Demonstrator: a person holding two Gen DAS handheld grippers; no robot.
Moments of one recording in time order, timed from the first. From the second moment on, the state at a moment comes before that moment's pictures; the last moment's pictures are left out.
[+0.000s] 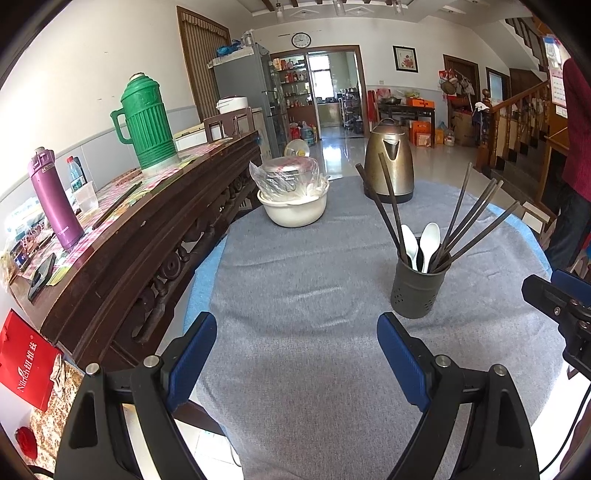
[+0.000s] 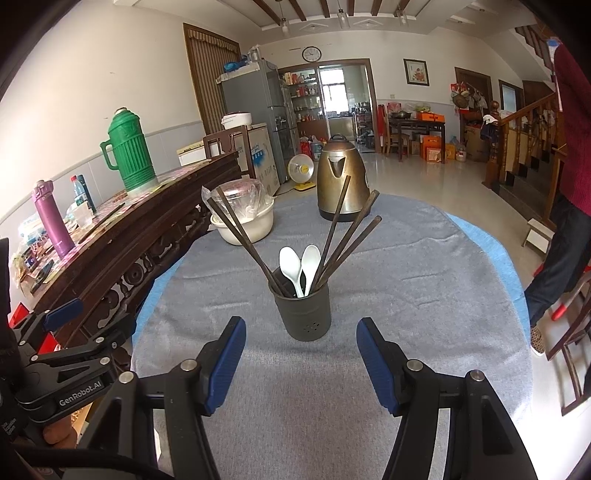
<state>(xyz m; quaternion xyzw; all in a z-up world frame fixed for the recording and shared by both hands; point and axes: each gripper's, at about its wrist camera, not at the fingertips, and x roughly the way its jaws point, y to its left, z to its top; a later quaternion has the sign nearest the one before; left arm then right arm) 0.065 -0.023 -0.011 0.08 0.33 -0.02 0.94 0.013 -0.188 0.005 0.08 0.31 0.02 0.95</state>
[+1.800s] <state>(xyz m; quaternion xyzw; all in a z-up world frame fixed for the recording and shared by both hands) 0.075 -0.056 -0.001 0.10 0.32 -0.01 0.94 0.020 -0.217 0.002 0.11 0.29 0.02 0.95</state>
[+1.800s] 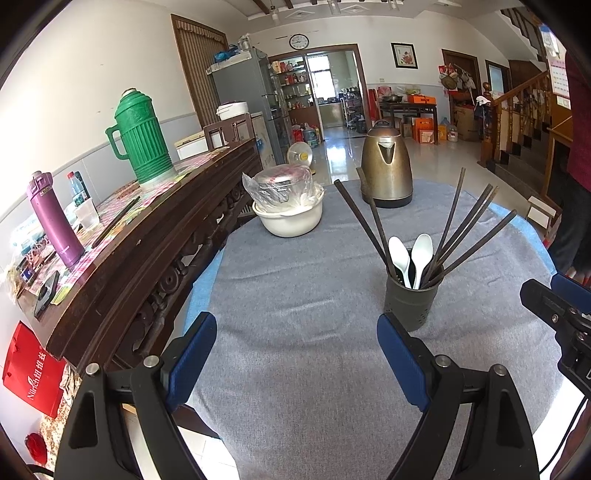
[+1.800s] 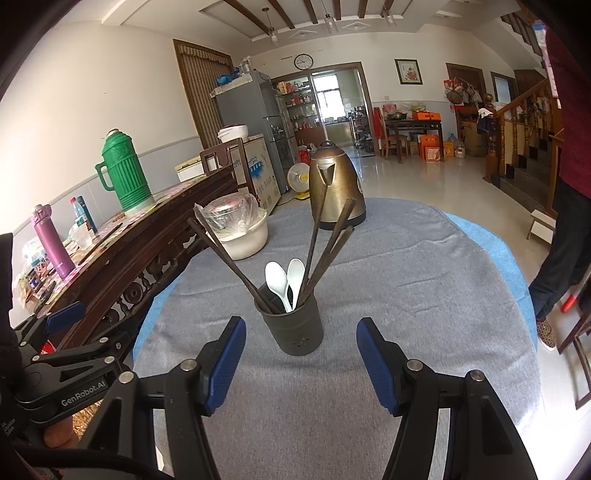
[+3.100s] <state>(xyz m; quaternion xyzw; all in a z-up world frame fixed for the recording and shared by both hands) 0.066 -0.021 0.001 0.06 0.31 -0.03 0.95 0.007 -0.167 0.023 0.05 0.27 0.01 0.96</state>
